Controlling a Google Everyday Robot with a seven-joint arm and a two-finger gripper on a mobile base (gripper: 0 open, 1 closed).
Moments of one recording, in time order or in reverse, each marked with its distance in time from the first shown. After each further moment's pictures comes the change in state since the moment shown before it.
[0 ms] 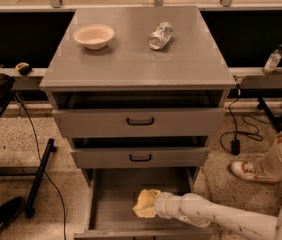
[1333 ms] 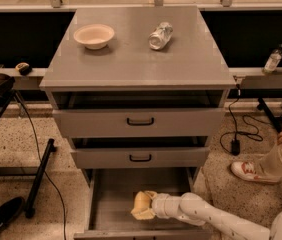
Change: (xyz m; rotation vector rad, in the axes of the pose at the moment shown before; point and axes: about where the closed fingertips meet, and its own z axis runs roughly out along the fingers) arm 0.020 0.002 0.037 -0.099 -0.050 -0.085
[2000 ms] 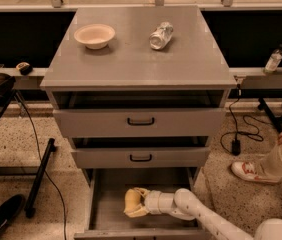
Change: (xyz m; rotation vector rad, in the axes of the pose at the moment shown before) arm -0.012 -0.006 0.042 -0.093 -0.163 -0.185
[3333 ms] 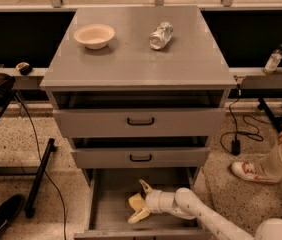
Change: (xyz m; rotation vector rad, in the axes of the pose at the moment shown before) arm 0.000 -0.001 0.002 -0.005 -0.001 -0.014
